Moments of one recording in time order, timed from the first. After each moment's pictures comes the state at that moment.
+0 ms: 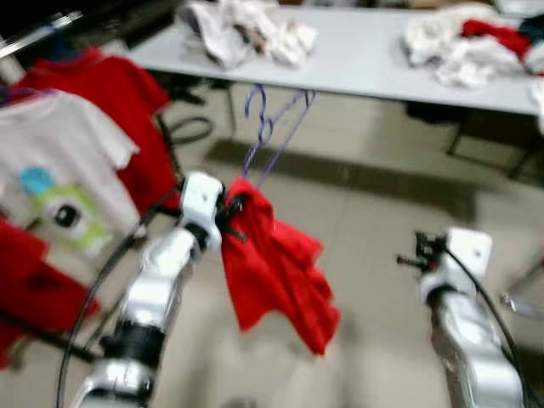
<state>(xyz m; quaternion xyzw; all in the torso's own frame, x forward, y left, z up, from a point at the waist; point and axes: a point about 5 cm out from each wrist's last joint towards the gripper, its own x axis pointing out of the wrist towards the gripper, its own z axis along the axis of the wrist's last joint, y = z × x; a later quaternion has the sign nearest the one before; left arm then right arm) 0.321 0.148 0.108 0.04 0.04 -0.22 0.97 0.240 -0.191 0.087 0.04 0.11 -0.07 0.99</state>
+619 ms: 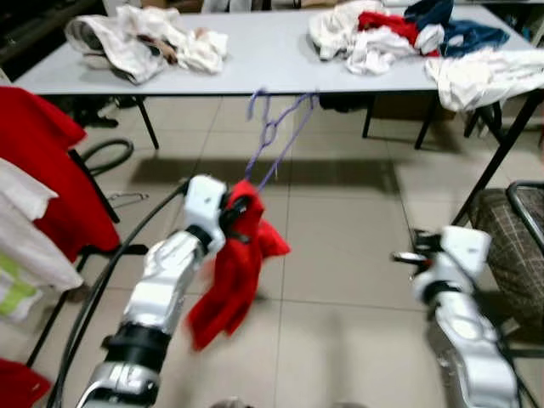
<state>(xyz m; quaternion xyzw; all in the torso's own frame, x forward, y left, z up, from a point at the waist) 0.319 0.141 0.106 0.02 0.04 -0.23 0.97 0.245 -0.191 0.092 0.03 0.10 -0.07 0.99</state>
